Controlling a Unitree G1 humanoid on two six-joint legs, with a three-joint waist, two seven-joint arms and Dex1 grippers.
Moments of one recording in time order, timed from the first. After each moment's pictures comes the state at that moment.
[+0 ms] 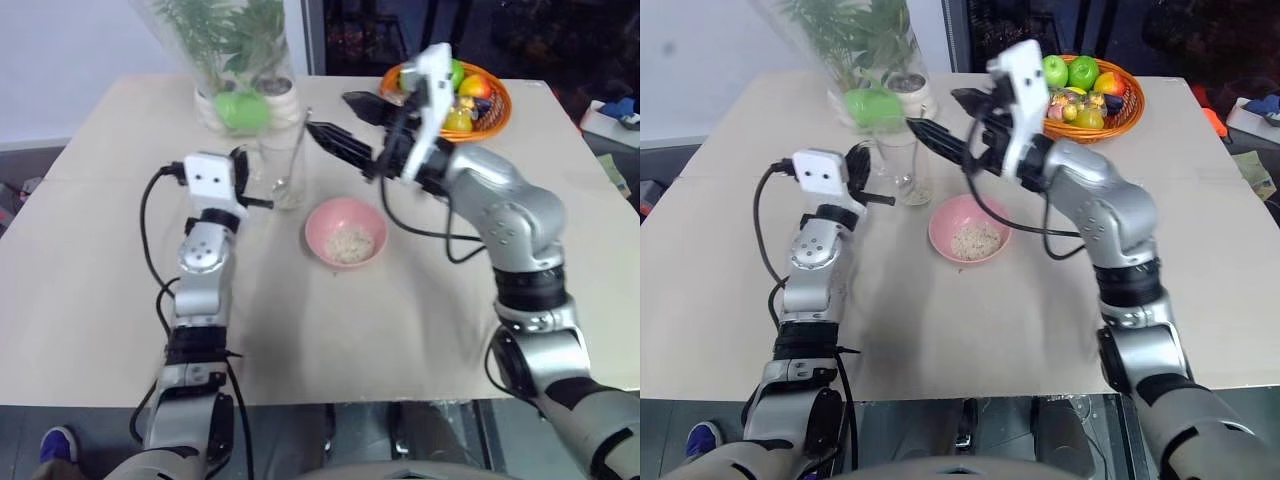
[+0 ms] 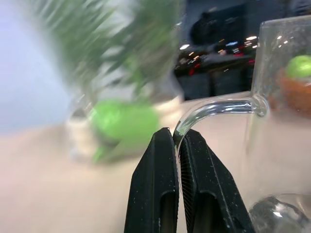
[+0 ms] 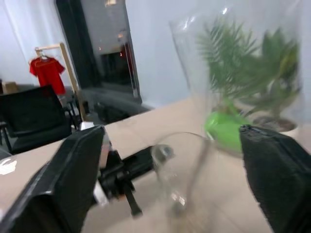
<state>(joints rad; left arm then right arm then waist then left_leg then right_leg) -0.50 0.30 0.24 0.22 -0.15 -0.06 -0.17 -0.81 -0.28 0.03 -0.24 0.64 0.69 0.56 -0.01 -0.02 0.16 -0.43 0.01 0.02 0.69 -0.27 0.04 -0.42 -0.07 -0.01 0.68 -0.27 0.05</state>
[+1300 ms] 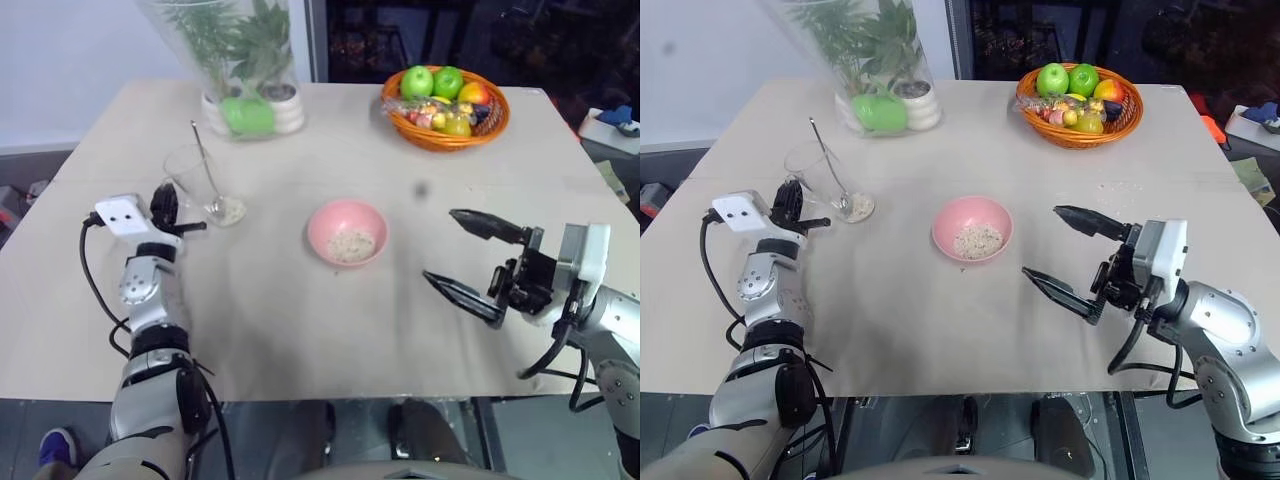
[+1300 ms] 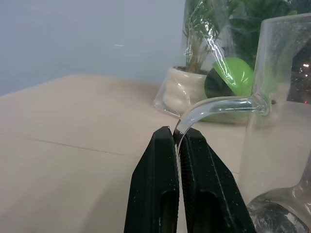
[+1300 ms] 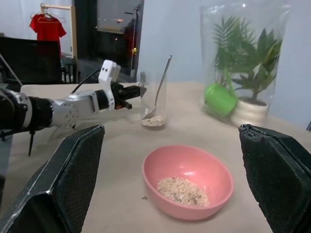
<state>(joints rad) -0.60 0.45 0.47 0.88 -0.34 -0.45 -0.43 -0.04 -0.56 -0.17 -0.65 0.68 0.28 0.84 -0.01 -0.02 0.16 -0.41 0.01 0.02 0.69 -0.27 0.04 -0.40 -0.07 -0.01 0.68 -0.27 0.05</state>
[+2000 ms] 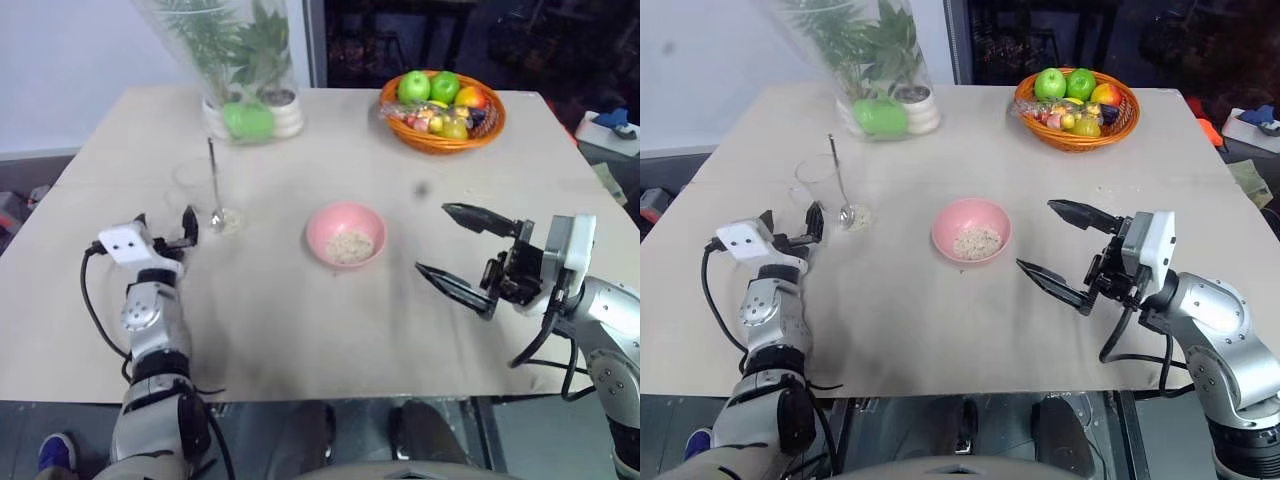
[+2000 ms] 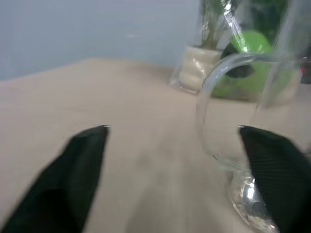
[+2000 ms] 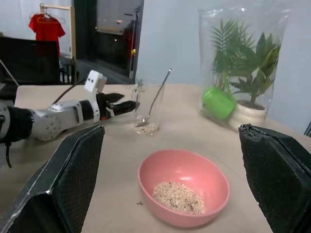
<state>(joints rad) -0.42 0.41 0.47 0.77 -0.34 -0.48 -0.39 -0.08 -0.58 -0.12 -0.61 0.67 0.28 0.83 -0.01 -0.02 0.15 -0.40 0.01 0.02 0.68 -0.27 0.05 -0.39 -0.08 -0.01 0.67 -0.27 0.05</state>
